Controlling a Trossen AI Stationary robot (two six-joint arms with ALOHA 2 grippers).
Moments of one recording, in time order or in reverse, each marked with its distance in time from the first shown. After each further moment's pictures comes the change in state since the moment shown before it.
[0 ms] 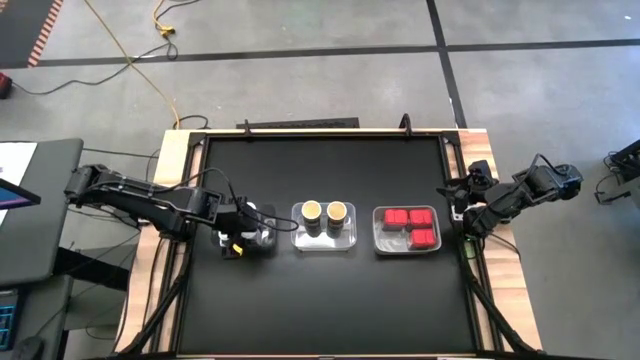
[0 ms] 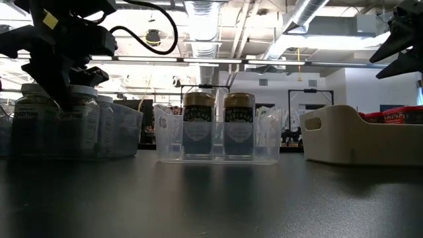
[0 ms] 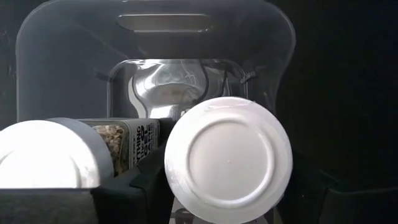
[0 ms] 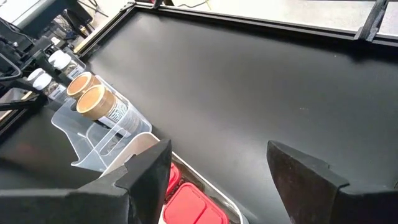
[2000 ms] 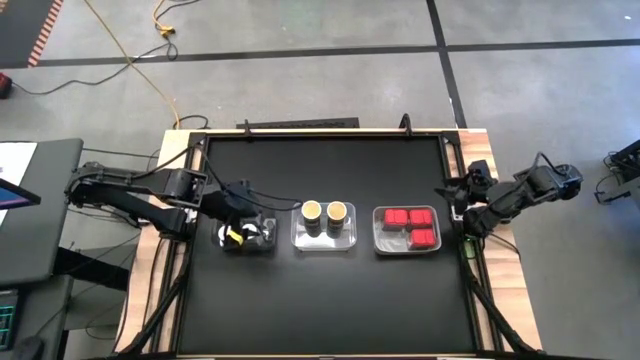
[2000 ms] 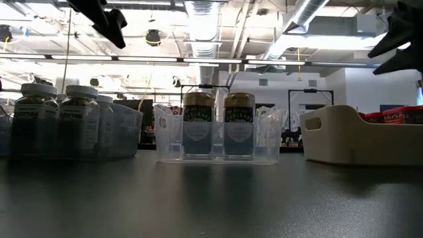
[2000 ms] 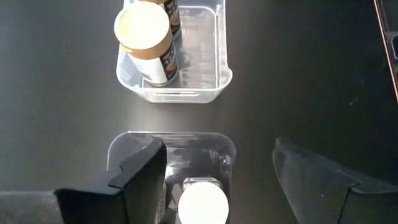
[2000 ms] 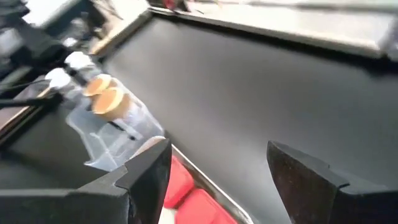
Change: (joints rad) left arm 0.000 -0.001 0.388 -0.156 -0.001 -0.015; right arm 0.000 0.000 0.000 0.051 -0.005 -0.047
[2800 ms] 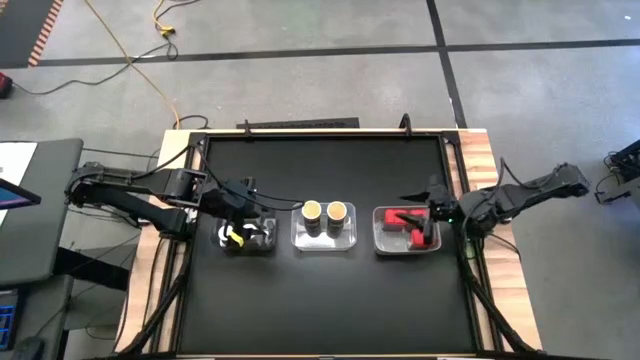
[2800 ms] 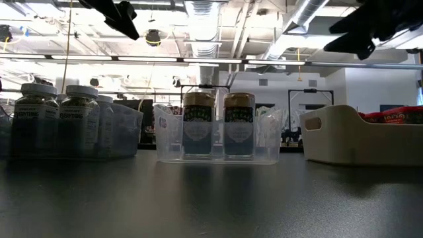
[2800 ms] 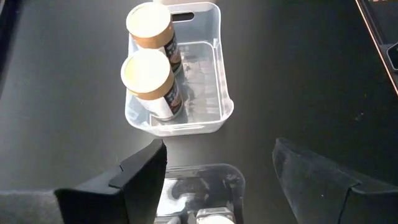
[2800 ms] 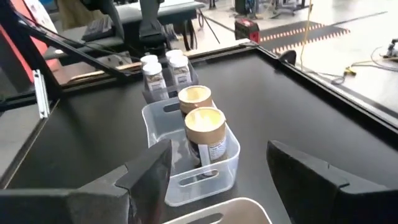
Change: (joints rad) left arm 0.000 0.000 -0.002 0.107 -0.015 0.107; right arm -0.048 0.306 -0.220 0.944 -0.194 -0.738
